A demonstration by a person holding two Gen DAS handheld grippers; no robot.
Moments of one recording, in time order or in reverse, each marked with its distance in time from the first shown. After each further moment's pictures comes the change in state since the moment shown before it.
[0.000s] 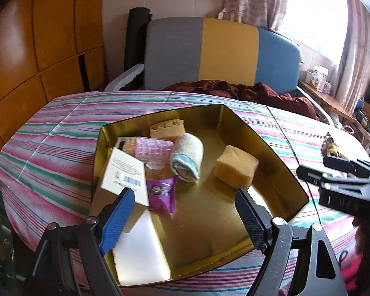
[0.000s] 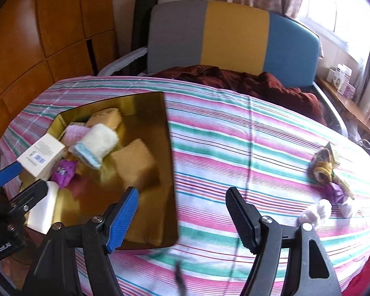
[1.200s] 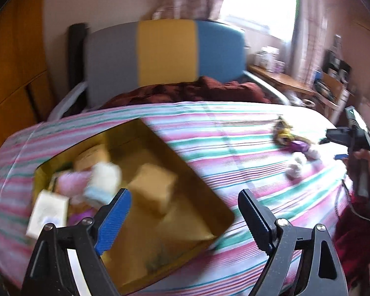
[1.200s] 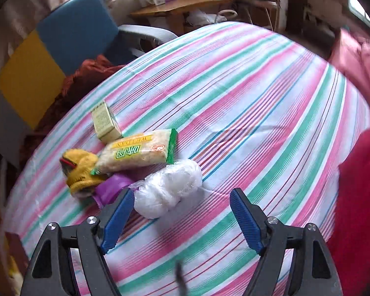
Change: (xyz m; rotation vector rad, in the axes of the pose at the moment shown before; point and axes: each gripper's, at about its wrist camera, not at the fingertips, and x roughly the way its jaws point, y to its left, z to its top) left arm 0.003 -0.108 0.028 0.228 0.004 -0.232; right arm -0.001 -0.360 -0.071 0.932 0.101 -0.312
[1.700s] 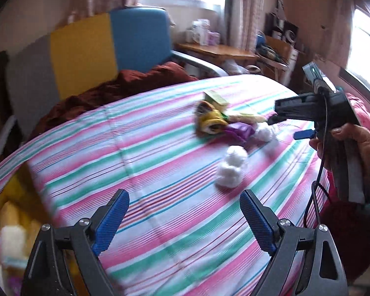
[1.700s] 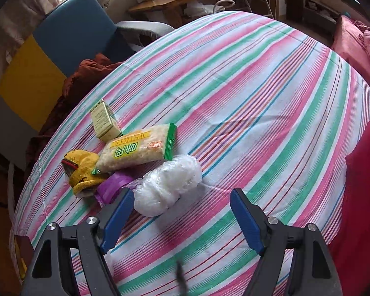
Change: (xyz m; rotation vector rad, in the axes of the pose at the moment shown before) left arm 0.095 -0.146 0.038 0.252 0.089 -0.241; right arm 0.013 -0.009 0.004 0.028 0.071 0.028
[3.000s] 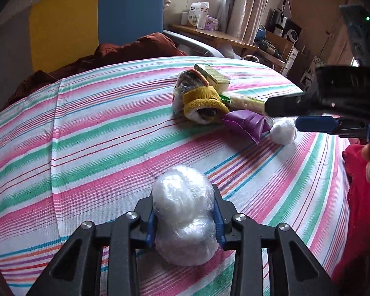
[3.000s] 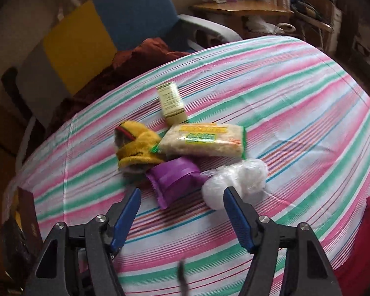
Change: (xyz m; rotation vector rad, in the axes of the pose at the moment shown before) left arm 0.116 -0.012 0.001 -0.095 0.057 -0.096; right arm -0.013 0.076 -0.026 -0.353 -0.008 0.101
